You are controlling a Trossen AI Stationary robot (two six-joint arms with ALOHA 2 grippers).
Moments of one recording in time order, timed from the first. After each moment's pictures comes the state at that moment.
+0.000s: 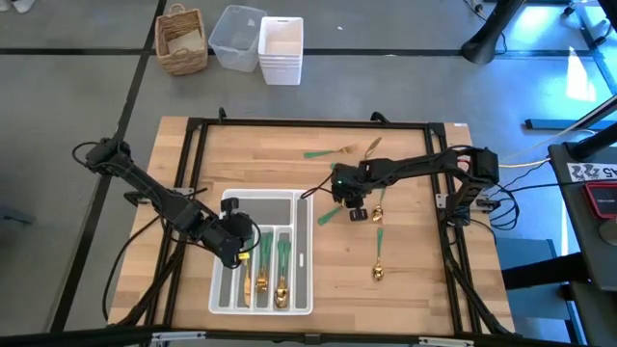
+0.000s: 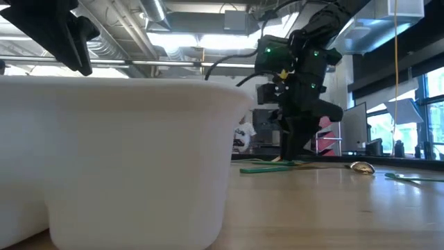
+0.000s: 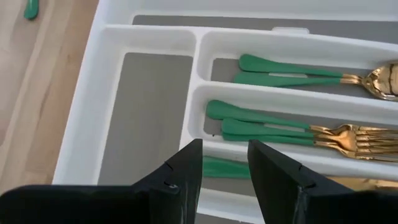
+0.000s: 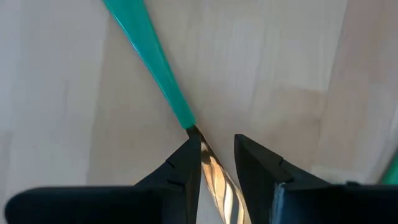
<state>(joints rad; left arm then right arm) -0.57 1.26 0.92 -0.83 -0.46 -0.60 -0.16 1.75 1.04 -0.52 -0.09 -0.35</state>
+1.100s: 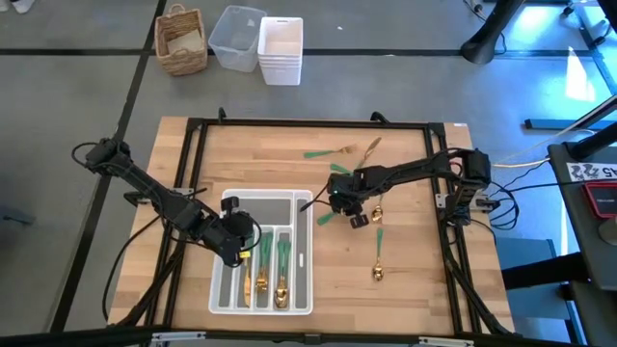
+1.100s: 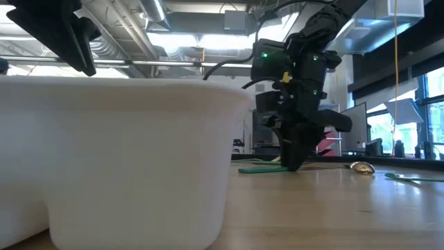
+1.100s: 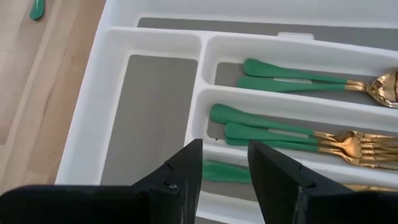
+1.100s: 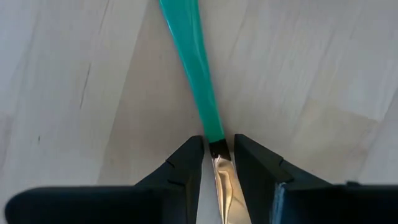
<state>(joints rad) -0.56 1.26 0.92 -0.83 -0.47 -0.61 -0.11 1.86 1.04 -0.52 -0.05 -0.44</state>
